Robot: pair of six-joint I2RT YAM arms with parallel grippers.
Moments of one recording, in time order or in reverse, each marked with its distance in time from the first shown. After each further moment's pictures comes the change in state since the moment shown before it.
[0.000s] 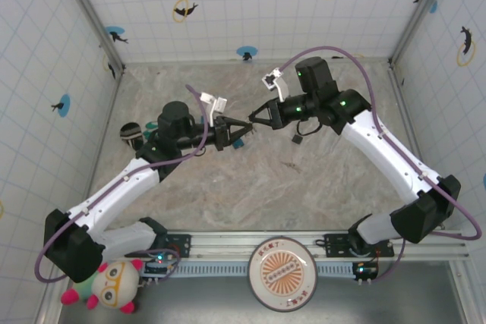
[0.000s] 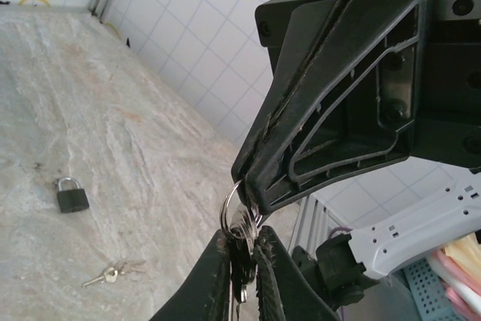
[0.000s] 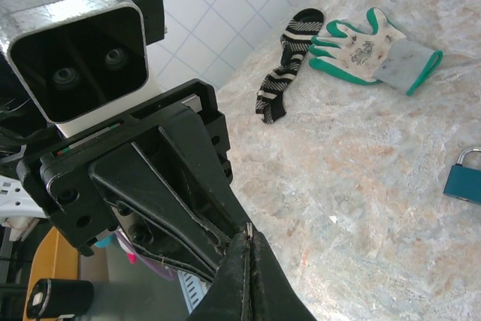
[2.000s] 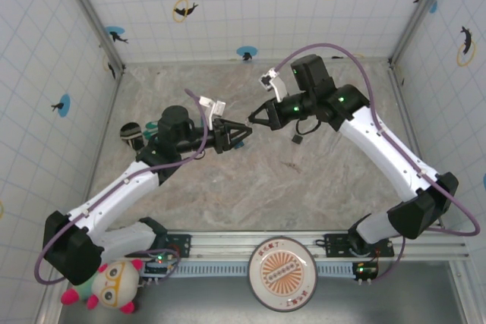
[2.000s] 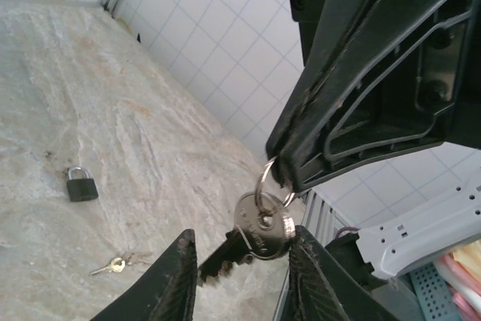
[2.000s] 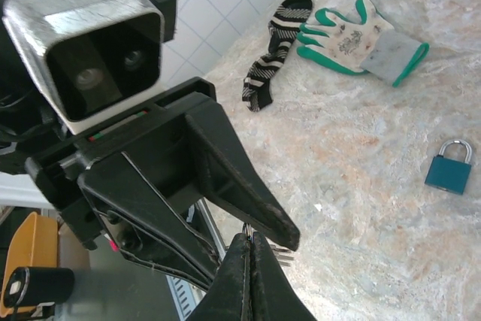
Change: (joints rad) left arm 0.000 -0.022 -0.048 0.019 -0.026 -0.011; right arm 0.024 0.033 0.076 -0.110 0.052 -0.070
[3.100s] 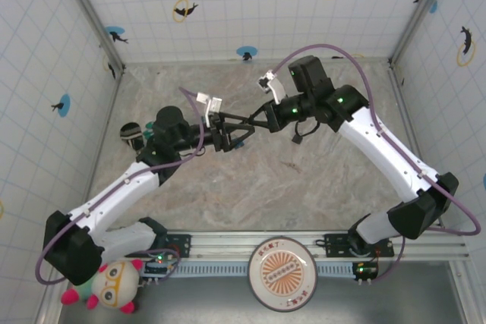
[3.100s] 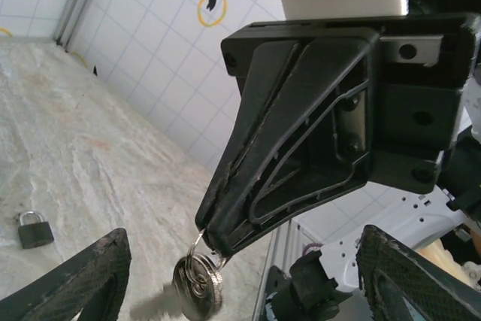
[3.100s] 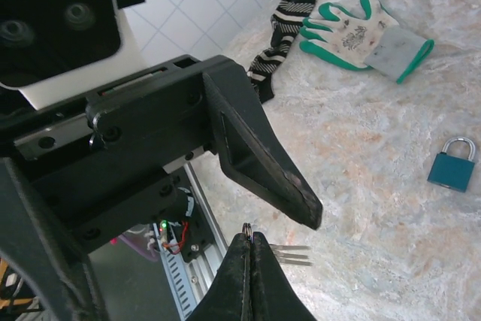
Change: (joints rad) left arm 0.007 0.009 -0.019 0.189 0.079 -0.087; right arm 0.022 0.000 0.022 -0.025 0.018 -0.012
